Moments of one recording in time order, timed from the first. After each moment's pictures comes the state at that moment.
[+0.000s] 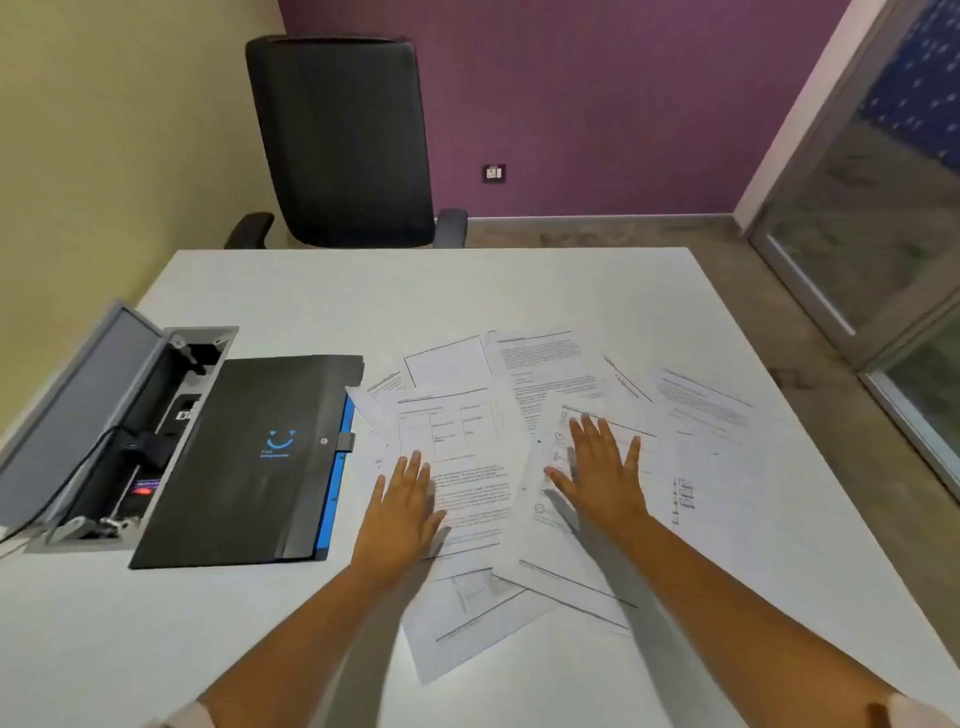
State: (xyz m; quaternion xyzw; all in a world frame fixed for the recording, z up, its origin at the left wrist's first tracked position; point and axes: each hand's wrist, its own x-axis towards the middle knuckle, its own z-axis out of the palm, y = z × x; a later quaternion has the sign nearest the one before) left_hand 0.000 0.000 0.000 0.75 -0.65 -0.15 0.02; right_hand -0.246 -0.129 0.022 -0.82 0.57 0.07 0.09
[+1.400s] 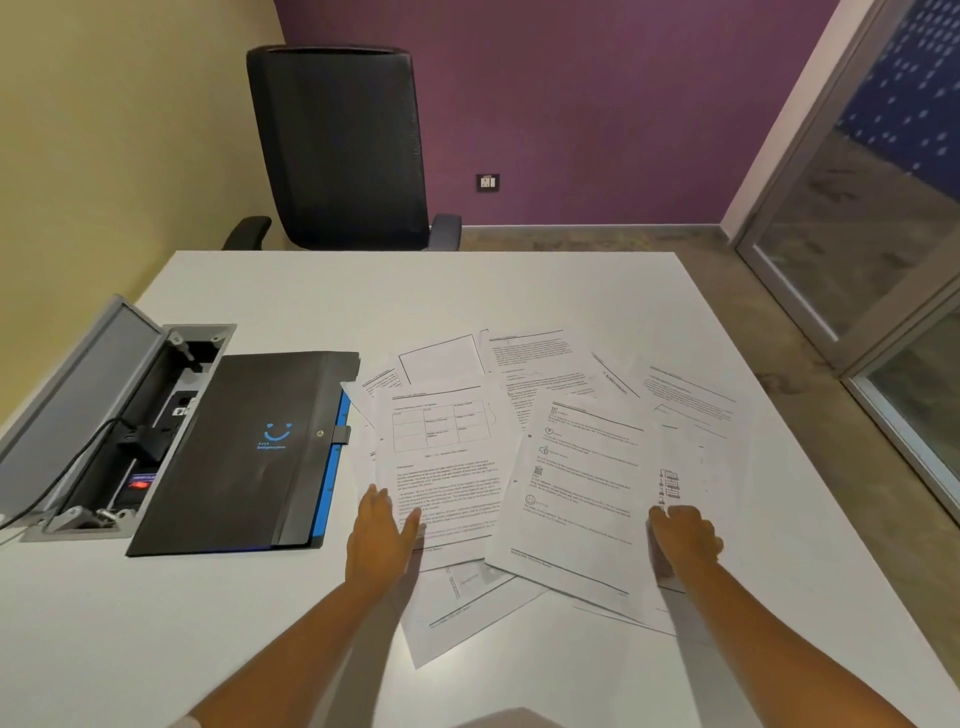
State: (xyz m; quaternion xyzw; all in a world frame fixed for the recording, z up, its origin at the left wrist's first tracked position) left_hand -0.015 0.026 -0.010 0.85 -0.42 -0.27 0.20; right_hand -0.346 -0.101 -0.004 -0.49 0.82 -0.05 0.28
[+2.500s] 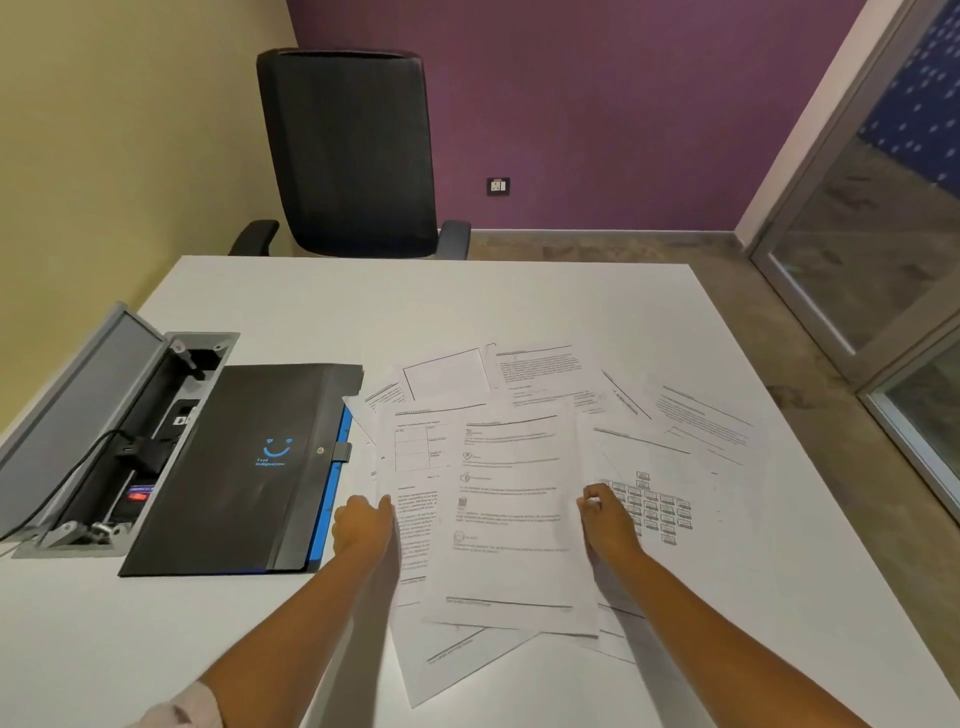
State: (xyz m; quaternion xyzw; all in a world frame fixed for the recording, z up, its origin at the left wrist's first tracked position) left_hand 0.017 -0.022 0.002 0.90 -0.23 -0.32 0.21; right_hand -0.252 -0.108 0.014 -0.54 0.68 -0.21 0.45
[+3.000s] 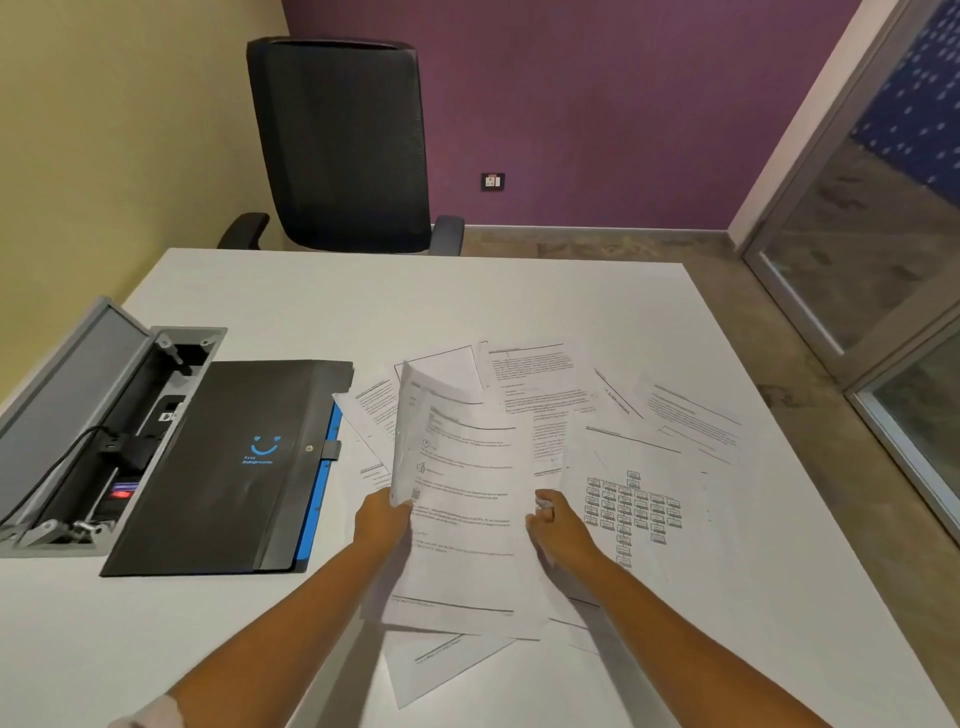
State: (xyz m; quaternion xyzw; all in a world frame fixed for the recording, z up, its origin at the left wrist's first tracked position) left_hand -0.008 -0.032 0.015 0.81 -0.26 -0.42 0.31; right_hand -0.227 -0.097 0.008 -0.60 0.61 -0.09 0.51
